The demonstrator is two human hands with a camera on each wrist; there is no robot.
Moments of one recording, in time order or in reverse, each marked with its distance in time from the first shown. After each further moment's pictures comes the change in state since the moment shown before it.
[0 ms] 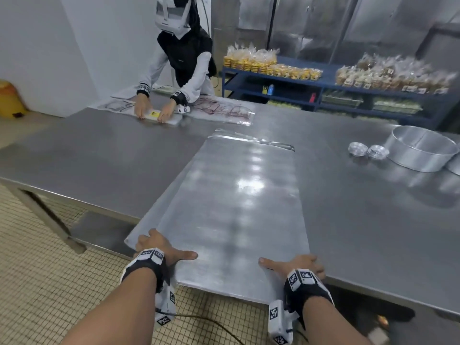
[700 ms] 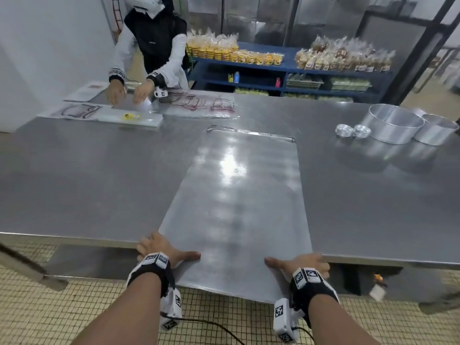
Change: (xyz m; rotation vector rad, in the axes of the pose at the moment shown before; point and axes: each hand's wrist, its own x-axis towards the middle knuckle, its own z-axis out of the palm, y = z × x) left_hand 0.131 -0.040 -0.033 0.009 -0.061 0.174; right_hand -0.050 -0.067 0.085 0.093 0.146 0.230
